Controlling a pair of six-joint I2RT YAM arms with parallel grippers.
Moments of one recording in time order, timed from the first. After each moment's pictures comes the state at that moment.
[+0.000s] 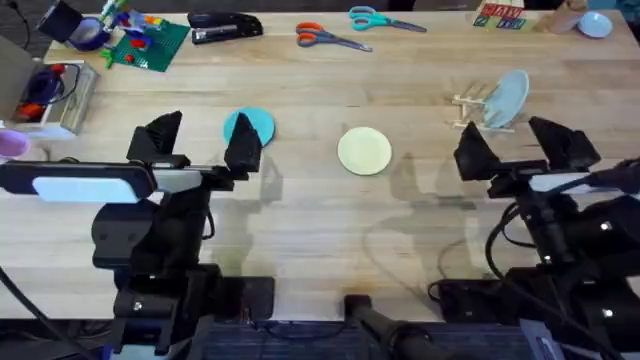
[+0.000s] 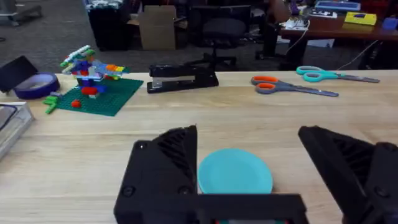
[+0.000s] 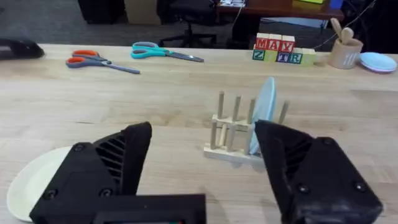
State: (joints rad) left arm 0.00 0.00 0.01 -0.02 0.01 -0.02; right arm 0.01 0.00 0.01 -0.10 -0.03 -0.01
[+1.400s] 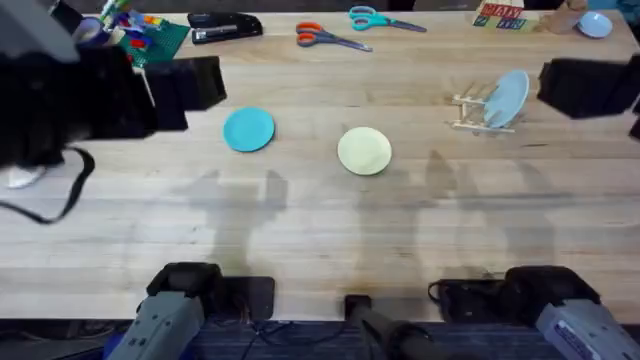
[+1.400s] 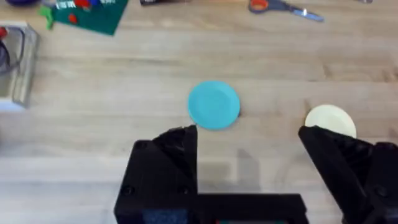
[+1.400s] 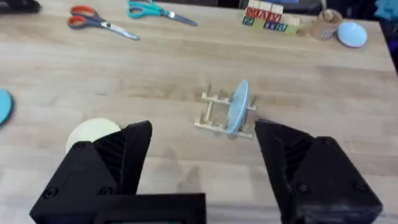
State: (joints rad) left arm -0.01 0.78 1.22 -1.11 0.04 -0.07; right arm 0.01 0.69 1.09 -0.93 0.00 -0.08
